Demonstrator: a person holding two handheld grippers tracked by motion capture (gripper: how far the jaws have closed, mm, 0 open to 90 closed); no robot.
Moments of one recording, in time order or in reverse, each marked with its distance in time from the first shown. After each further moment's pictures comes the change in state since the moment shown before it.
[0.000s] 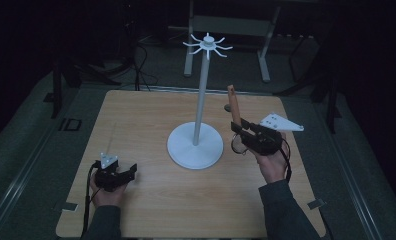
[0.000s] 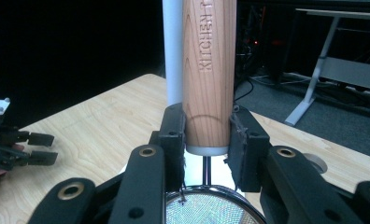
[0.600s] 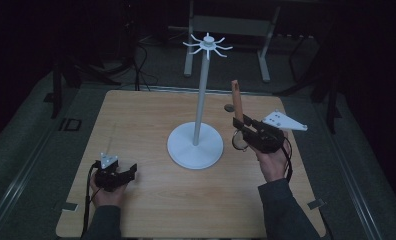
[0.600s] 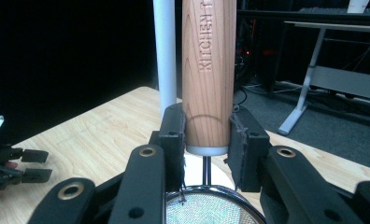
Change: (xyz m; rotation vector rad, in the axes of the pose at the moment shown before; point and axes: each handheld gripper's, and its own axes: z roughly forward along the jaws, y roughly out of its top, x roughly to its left) left arm 0.000 0.000 0.000 0.000 0.001 0.003; right arm 0.000 0.008 -0.003 -0.046 -0.029 0.009
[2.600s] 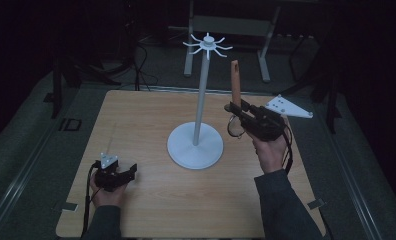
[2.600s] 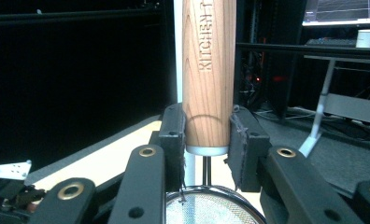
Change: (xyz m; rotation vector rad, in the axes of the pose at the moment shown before) left arm 0.000 0.000 0.000 0.000 0.000 -0.002; right arm 0.009 0.043 0.002 -0.103 0.051 0.016
